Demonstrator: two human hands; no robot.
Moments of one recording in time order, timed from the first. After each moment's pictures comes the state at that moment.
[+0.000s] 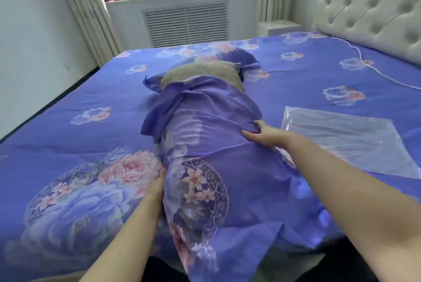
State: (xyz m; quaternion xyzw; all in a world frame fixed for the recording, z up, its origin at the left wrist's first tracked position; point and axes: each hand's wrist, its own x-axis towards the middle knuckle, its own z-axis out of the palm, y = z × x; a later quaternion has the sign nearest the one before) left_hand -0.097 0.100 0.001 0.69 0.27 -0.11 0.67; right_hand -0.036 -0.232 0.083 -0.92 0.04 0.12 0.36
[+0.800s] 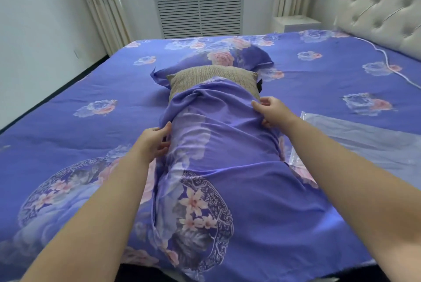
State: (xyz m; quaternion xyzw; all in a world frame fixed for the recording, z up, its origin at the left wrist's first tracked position) left_hand 0.013 0.115 0.084 0.72 0.18 -0.04 0.67; right_hand 0.033 -0.212 0.118 -0.84 0.06 -0.01 0.54
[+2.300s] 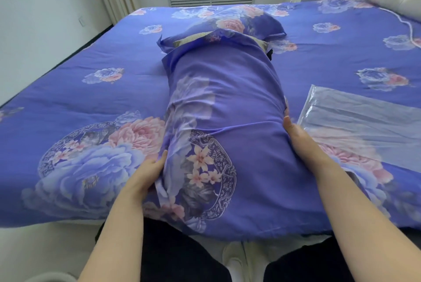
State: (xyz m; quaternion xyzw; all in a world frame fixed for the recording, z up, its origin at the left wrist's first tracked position) left_hand -0.123 0.144 -0.009 0.76 0.23 -0.15 0.58; right_hand -0.090 -0.233 0.036 -0.84 0.07 0.04 0.53
